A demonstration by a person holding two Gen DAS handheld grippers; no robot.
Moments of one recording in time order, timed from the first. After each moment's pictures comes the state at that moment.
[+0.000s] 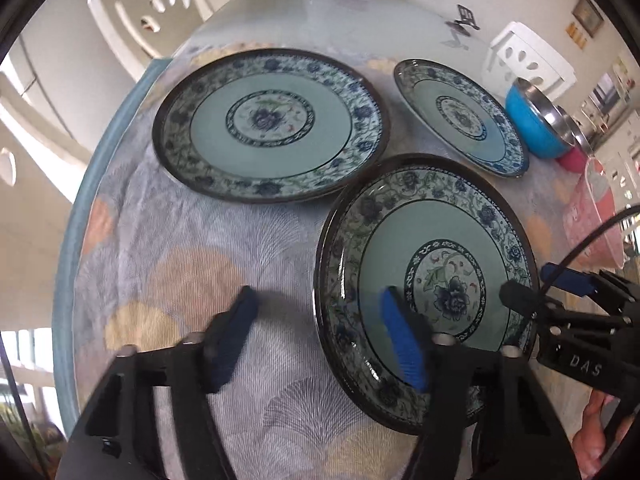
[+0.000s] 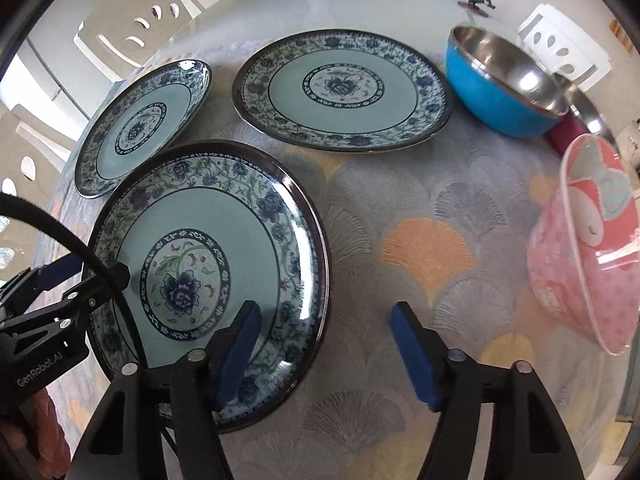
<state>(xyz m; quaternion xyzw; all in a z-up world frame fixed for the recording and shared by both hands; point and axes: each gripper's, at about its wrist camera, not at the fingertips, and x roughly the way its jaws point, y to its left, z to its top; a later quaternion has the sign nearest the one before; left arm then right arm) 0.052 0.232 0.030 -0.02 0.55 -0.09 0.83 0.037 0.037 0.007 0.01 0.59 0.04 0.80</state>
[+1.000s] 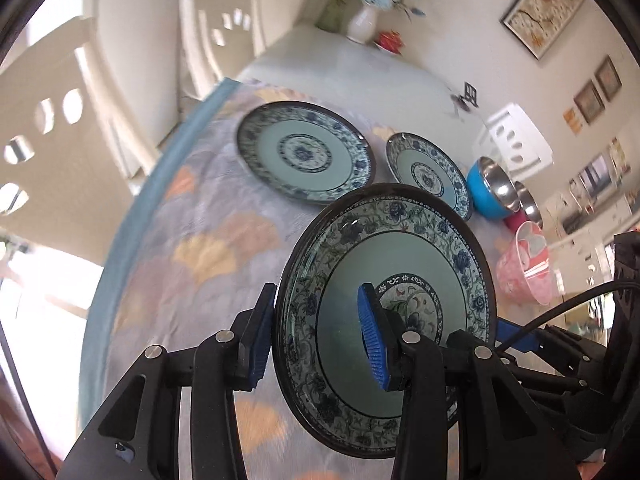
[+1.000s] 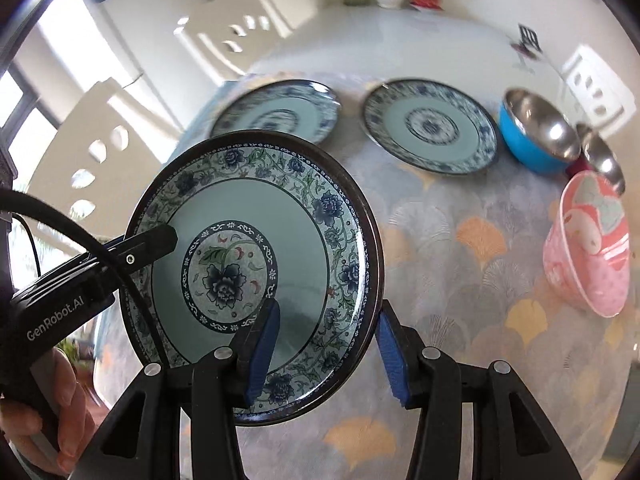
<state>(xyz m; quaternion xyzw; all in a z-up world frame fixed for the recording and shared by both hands) -0.034 0.283 0.109 -0.15 0.49 -0.05 0.85 -0.034 0.090 0.084 -0.01 0.56 0.15 0.82</state>
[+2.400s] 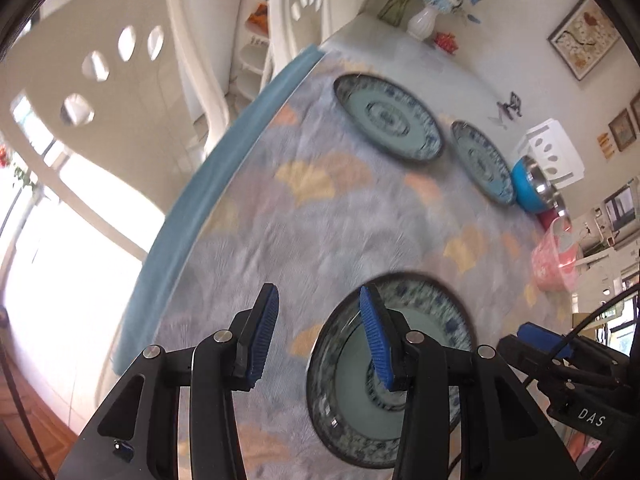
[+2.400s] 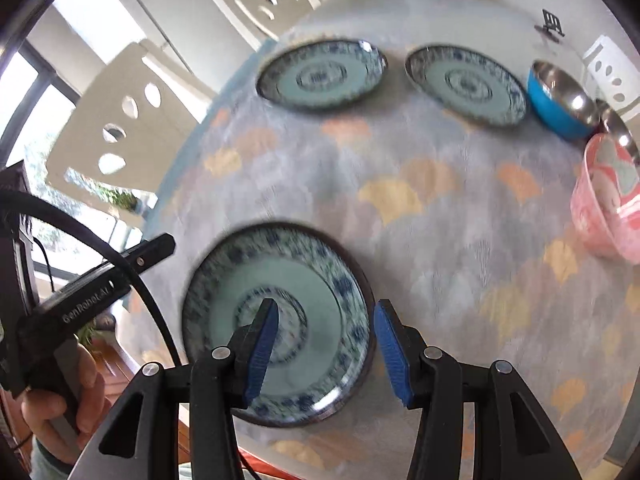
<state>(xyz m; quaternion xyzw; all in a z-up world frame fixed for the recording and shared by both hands) -0.082 0.333 0.084 -0.18 0.51 0.00 0.84 -0.079 0.108 0.081 -0.01 0.59 0.19 0.79</state>
